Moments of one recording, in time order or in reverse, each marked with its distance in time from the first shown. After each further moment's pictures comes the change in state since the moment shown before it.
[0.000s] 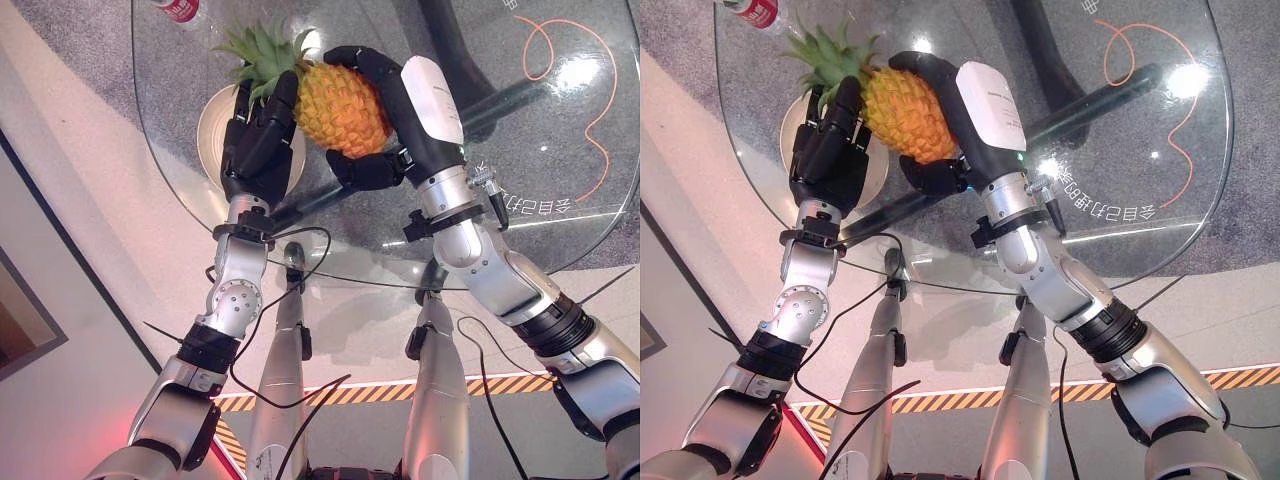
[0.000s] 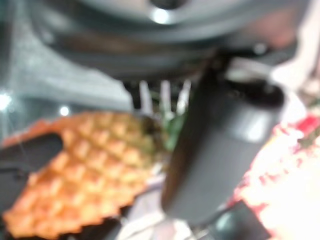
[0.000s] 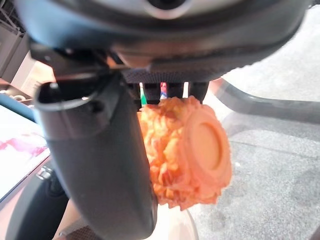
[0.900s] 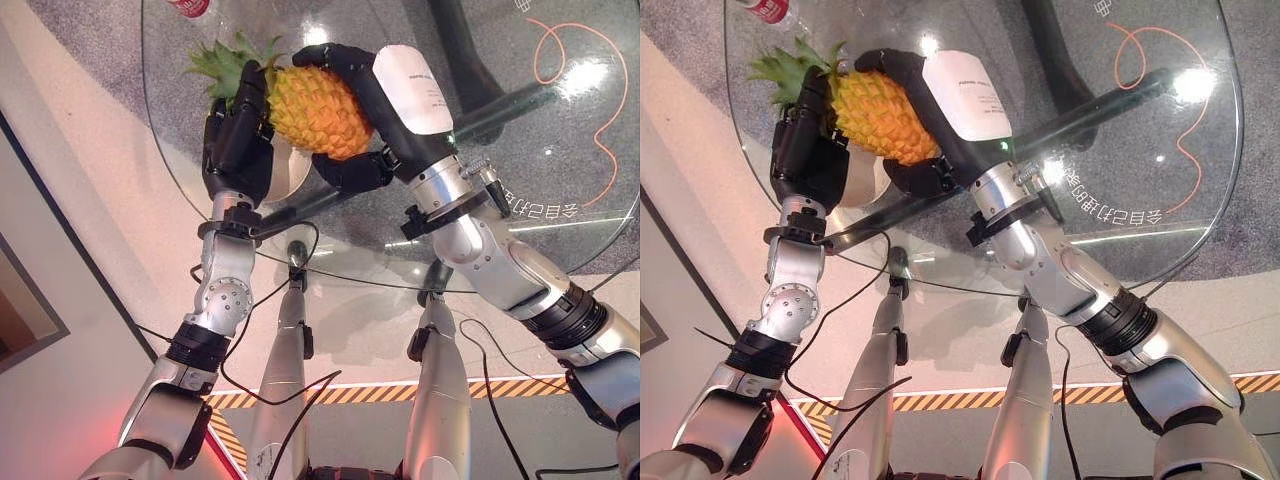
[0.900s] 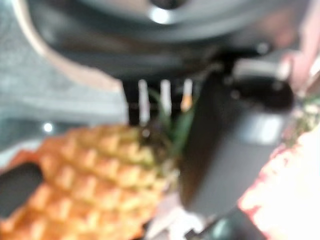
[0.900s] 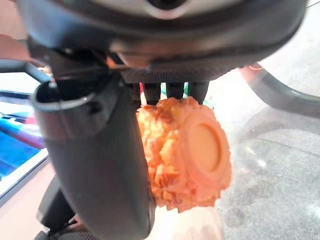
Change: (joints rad) left arm 0.001 0.042 0.021 0.000 0.026 -0.031 0.046; right arm -0.065 -0.048 0.066 -0.062 -0.057 0.000 0.047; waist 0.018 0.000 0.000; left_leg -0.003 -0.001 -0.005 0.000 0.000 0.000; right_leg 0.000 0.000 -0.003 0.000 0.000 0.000
